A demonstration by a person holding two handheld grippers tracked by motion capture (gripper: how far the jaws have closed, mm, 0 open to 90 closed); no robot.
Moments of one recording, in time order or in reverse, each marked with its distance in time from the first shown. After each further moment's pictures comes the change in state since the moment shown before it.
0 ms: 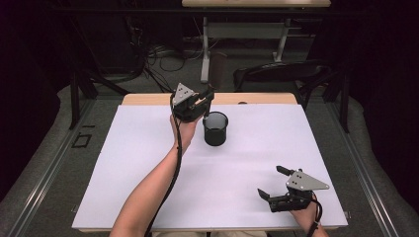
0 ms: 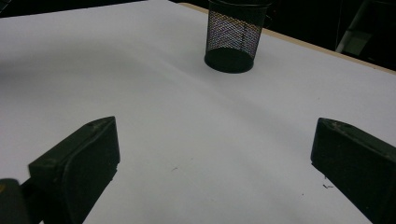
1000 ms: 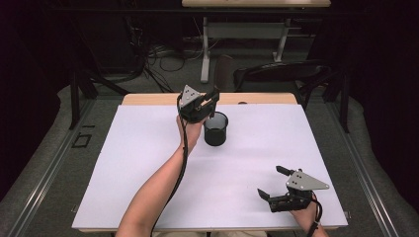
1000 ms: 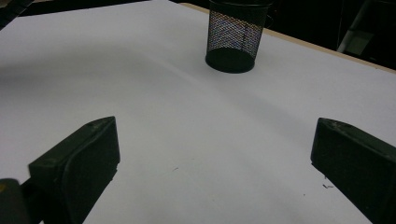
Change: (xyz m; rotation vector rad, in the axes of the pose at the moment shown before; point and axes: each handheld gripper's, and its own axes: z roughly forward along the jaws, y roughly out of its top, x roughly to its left) left arm -0.005 -0.013 0.018 -0.009 -0.014 0.007; right arm 0.000 0.000 0.000 0.000 0.007 0.006
